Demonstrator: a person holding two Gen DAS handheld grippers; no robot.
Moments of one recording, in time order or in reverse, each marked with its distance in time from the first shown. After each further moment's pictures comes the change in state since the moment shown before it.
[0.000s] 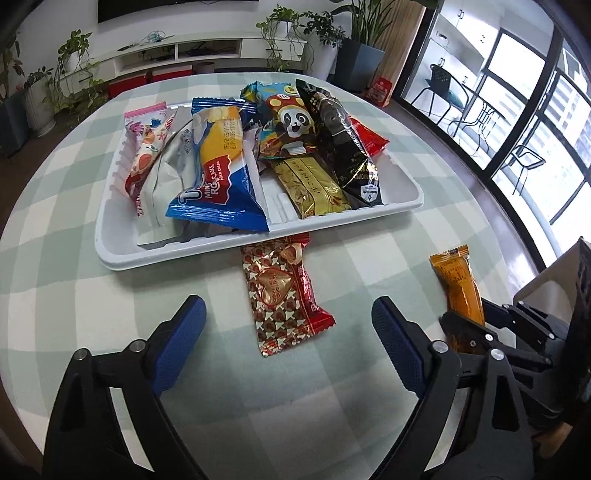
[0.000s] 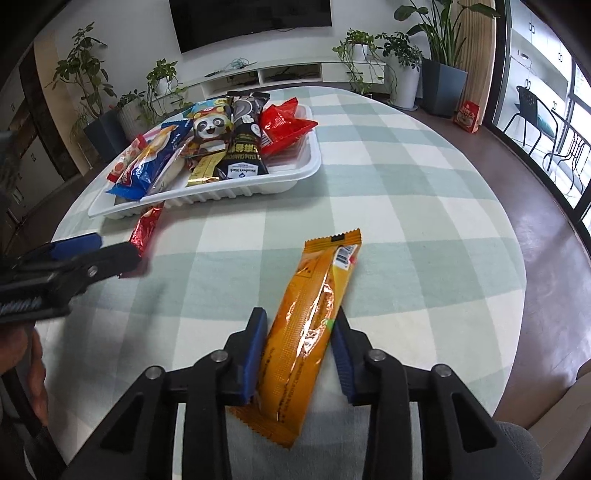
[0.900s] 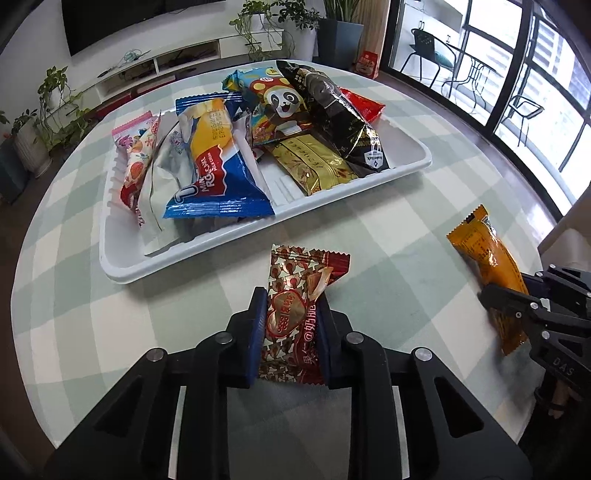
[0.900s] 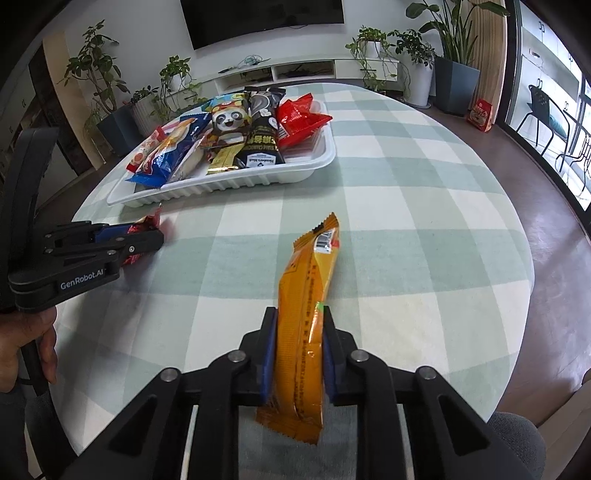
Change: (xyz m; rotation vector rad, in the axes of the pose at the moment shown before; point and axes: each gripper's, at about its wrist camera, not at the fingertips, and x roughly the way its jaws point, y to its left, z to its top) left arm 0.021 -0.010 -0.004 0.169 0.037 0.071; right arm -0.008 0.004 -0.008 -0.018 0.020 0.053
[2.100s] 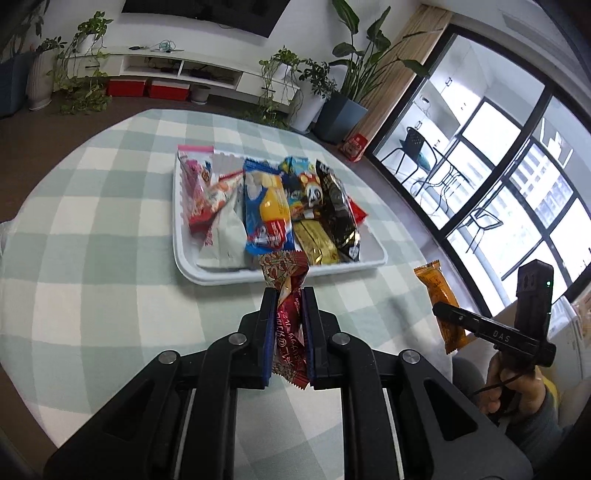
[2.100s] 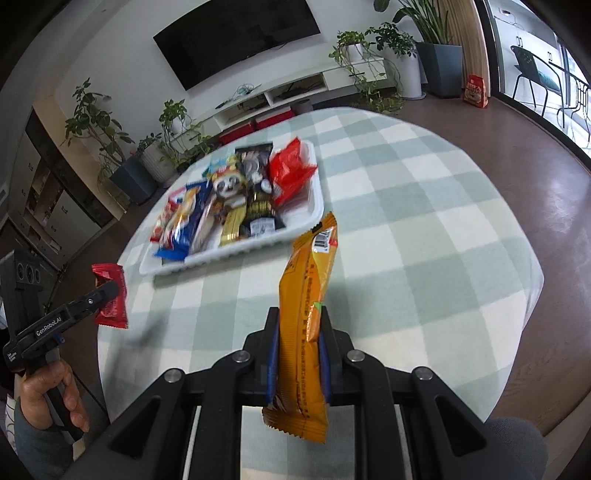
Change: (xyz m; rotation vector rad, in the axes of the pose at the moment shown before) left arm -0.103 0.094 -0.026 -0.326 -0.243 -0.267; right arm -0.037 -0.035 0.045 0.184 -0.089 0.154
